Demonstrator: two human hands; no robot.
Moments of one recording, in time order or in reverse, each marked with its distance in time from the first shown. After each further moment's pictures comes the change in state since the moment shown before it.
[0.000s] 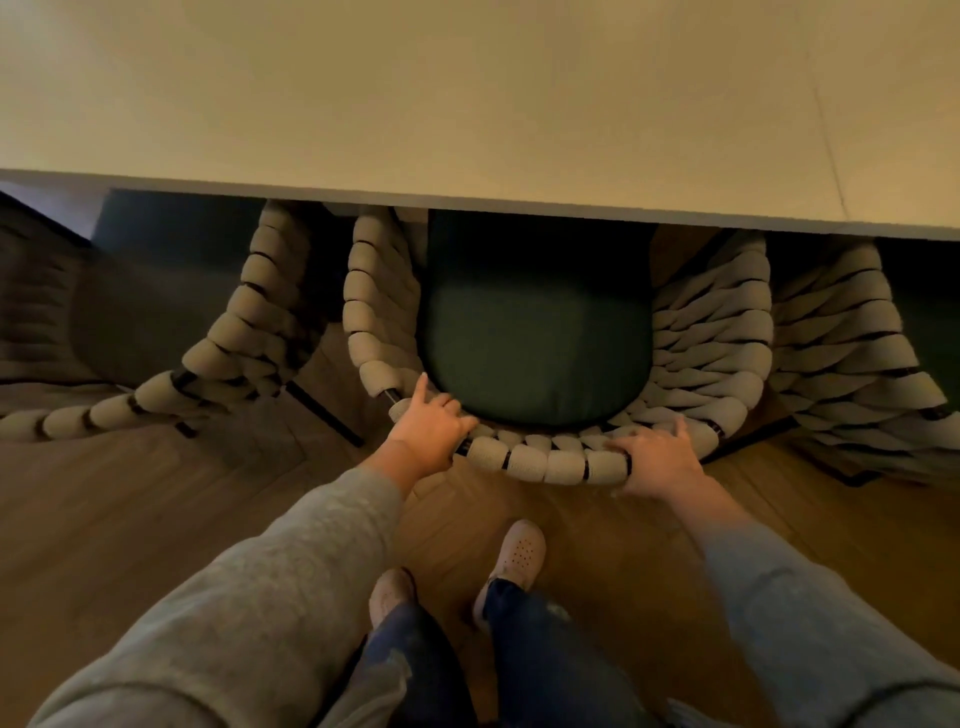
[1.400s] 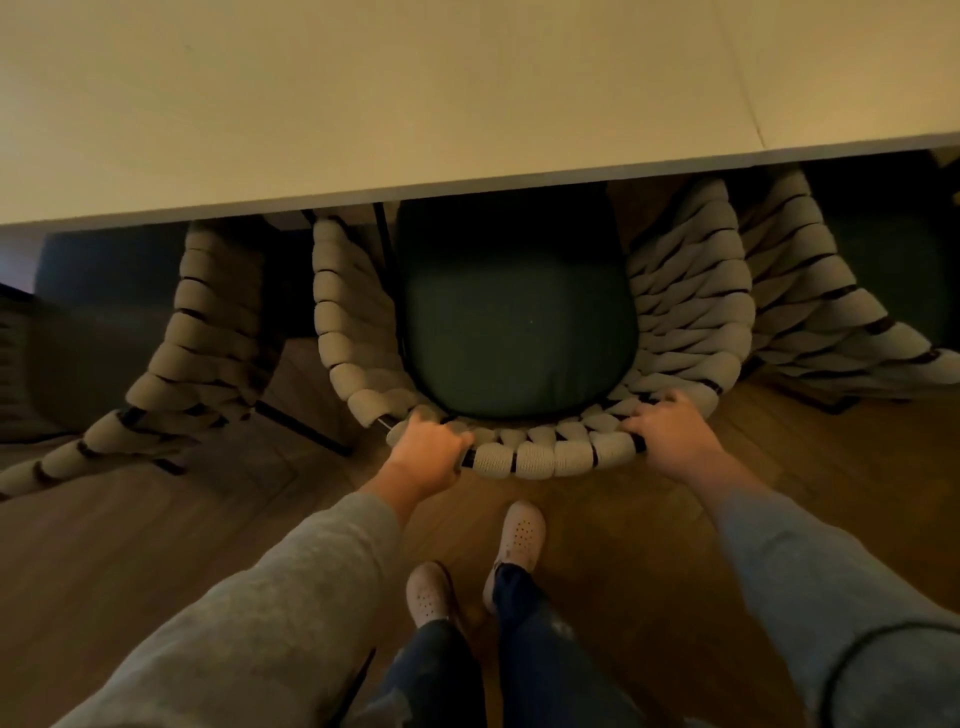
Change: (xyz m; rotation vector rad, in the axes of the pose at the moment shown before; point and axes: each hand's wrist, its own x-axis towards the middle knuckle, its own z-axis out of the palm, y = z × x) left_hand 0.000 0.059 0.000 -0.009 -0.008 0.050; right_hand -0.031 0.057 0.033 -0.110 0.141 -0.052
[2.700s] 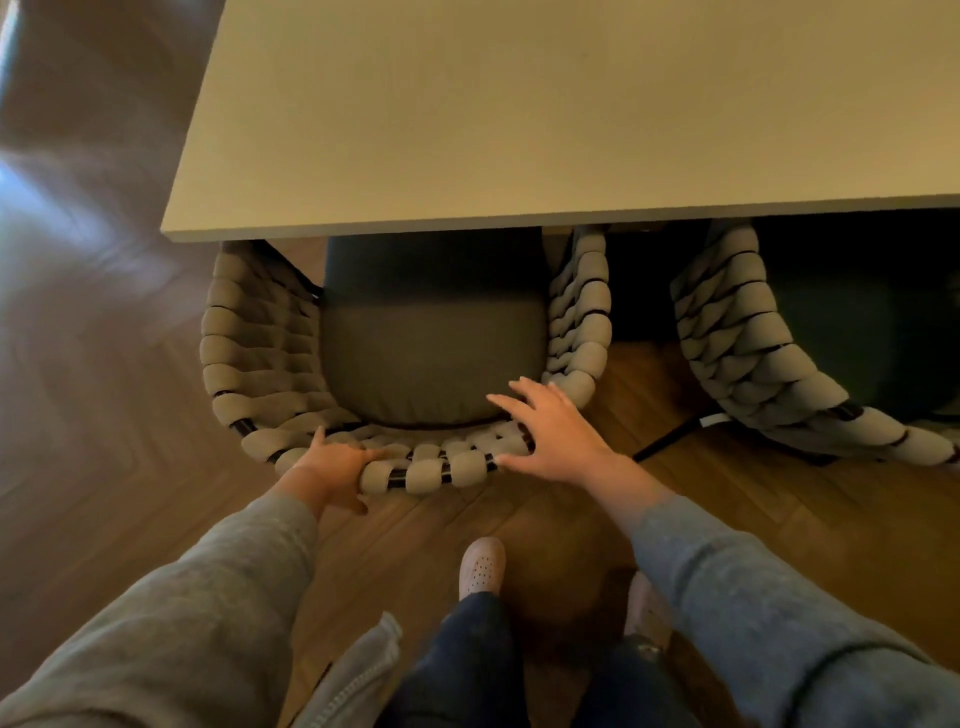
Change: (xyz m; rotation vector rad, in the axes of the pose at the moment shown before) left_hand -0.300 -0.558 0.218 -0.132 -0.362 -0.250; right_hand 0.167 -0.613 -0.227 0.521 0.261 -0.355
